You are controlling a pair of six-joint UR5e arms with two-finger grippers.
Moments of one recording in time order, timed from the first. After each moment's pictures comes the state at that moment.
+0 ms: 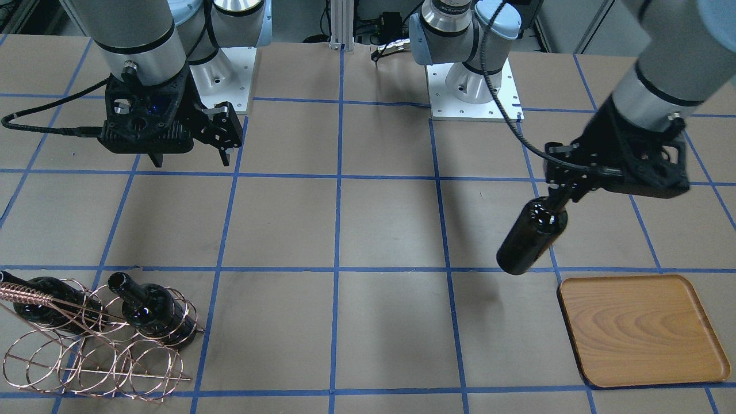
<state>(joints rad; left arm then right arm) -1.36 -1.70 -1.43 -1.58 1.55 0.31 1.66 -1.49 1.49 -1.59 -1.61 0.02</state>
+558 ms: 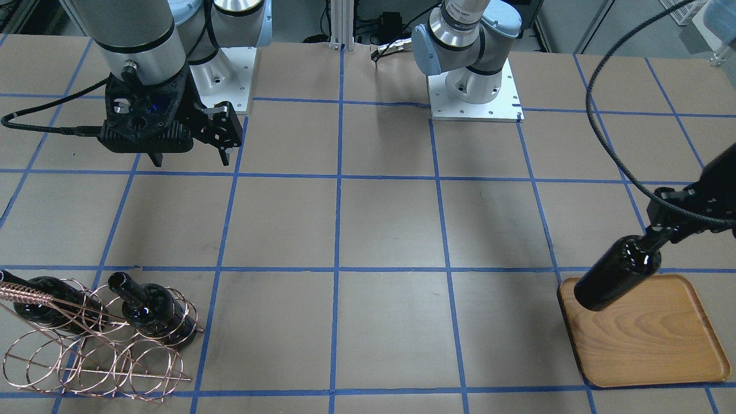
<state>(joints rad) -1.16 -1.85 -1.30 -1.53 1.55 0.51 1.66 -1.49 1.49 -1.59 -1.62 0.02</state>
